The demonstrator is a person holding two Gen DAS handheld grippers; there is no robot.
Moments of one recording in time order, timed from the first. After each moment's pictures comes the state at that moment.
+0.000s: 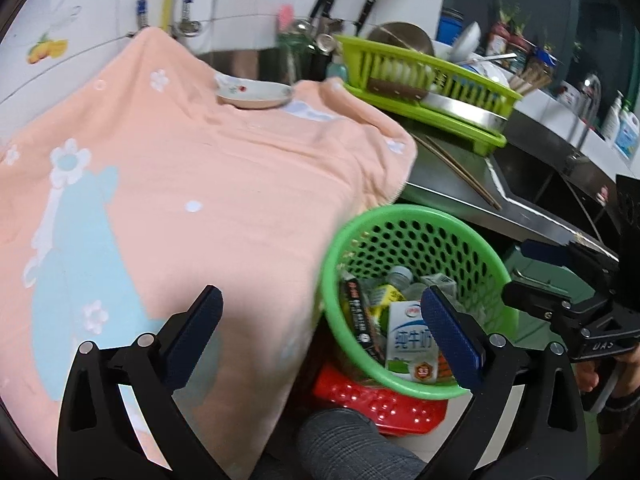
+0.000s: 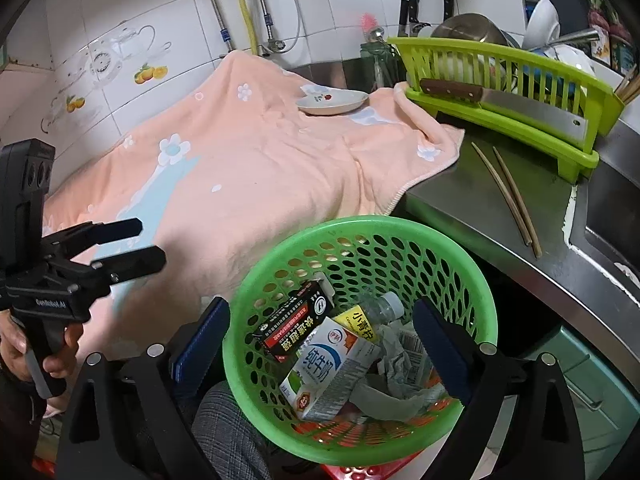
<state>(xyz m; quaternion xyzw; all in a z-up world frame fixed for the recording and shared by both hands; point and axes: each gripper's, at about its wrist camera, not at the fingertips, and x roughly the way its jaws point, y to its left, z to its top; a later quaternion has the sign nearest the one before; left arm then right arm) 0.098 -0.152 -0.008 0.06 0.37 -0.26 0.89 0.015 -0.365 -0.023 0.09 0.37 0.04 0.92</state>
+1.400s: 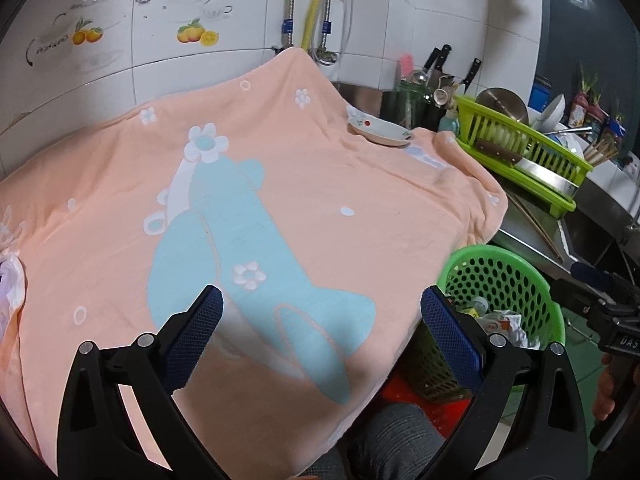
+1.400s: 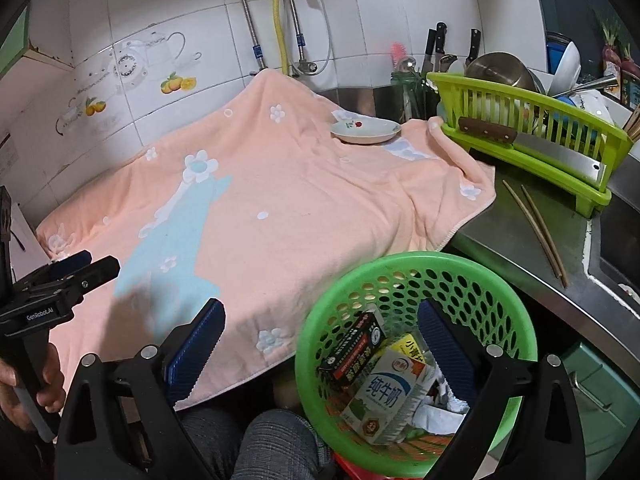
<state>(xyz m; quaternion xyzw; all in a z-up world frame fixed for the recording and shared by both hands) 0.062 -0.038 0.014 0.00 0.33 -0.10 0.94 0.026 -0.297 0.008 0.08 0.33 0.05 0.94</state>
